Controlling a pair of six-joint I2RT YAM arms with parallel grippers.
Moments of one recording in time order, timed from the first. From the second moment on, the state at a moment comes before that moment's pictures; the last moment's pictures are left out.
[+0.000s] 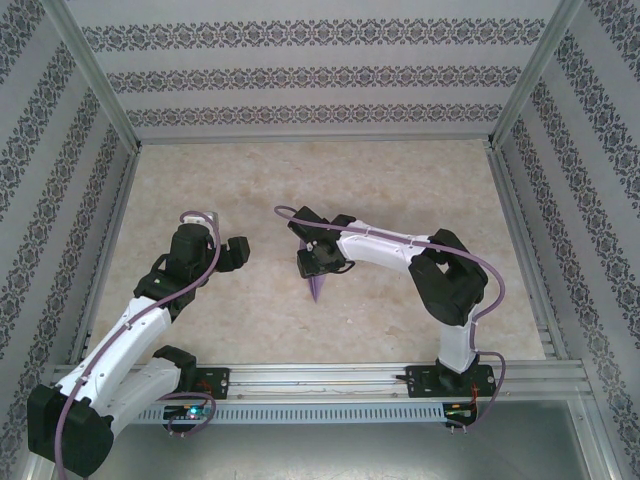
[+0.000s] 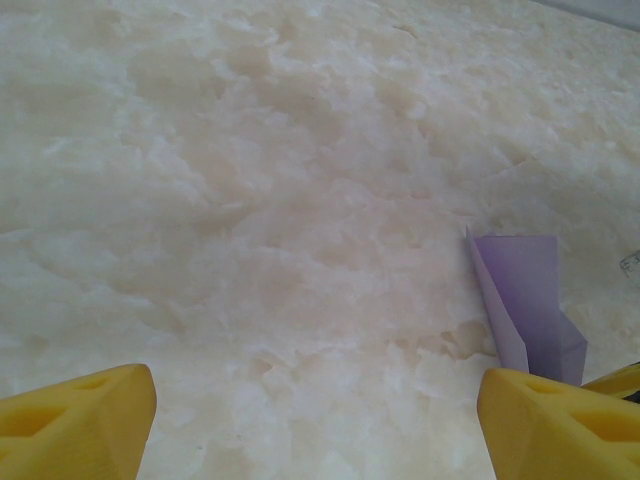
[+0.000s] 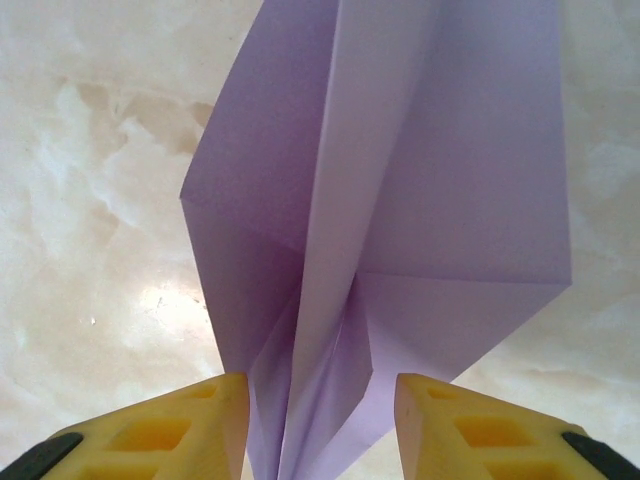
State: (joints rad) left arm -0.30 0.88 0.62 -0.39 -0.06 -0.42; right arm 0.83 1.91 1.34 -0.71 -0.01 0.54
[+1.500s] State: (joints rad) left arm -0.30 0.88 0.62 -0.39 -0.05 -0.42; right arm 0.83 1.98 1.34 -0.71 -0.01 0.55
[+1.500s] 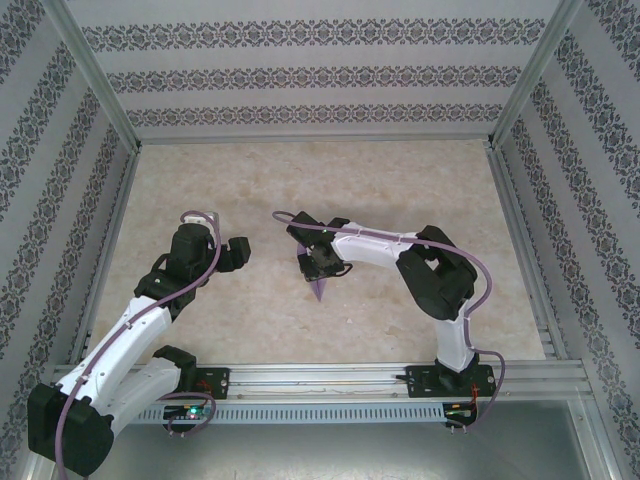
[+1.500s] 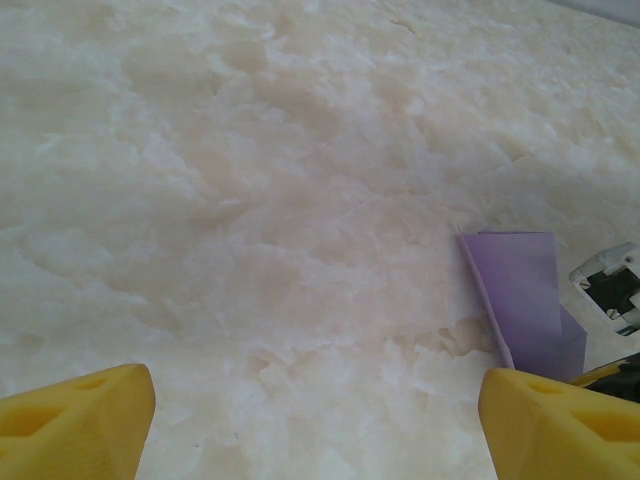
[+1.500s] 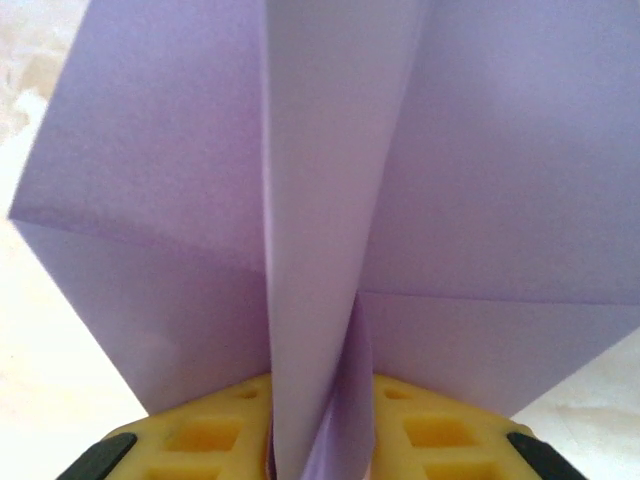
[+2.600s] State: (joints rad) left arm -0.29 0.88 0.63 -0.39 -0.06 -0.39; right arm 0.64 2.00 1.56 -0.82 0.09 0.51
